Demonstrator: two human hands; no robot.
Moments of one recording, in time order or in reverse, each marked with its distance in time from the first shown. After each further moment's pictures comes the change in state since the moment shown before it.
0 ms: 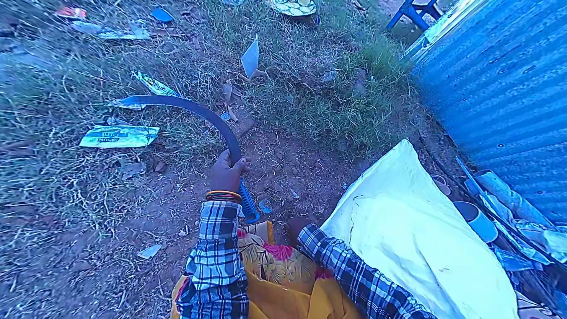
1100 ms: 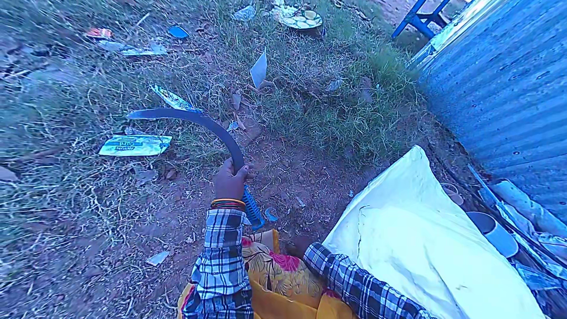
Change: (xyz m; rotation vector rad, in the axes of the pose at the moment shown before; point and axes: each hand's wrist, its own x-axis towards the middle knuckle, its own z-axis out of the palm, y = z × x) left_hand 0.009 -0.009 -0.006 -0.027 0.041 0.034; right_hand 0.047 0.035 0.055 0.234 0.061 -0.231
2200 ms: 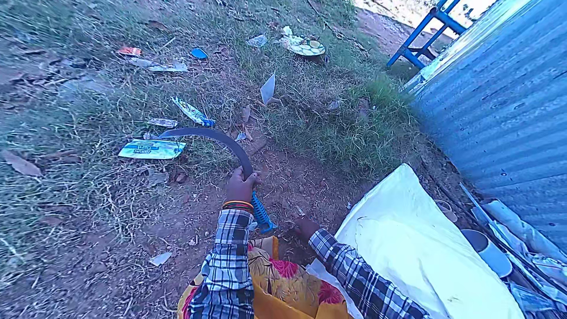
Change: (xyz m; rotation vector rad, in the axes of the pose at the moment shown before) left_hand 0.000 -0.002 0.008 -0.073 0.017 -0.057; right_hand -0.007 -0.018 -0.072 -0.107 0.170 0.121
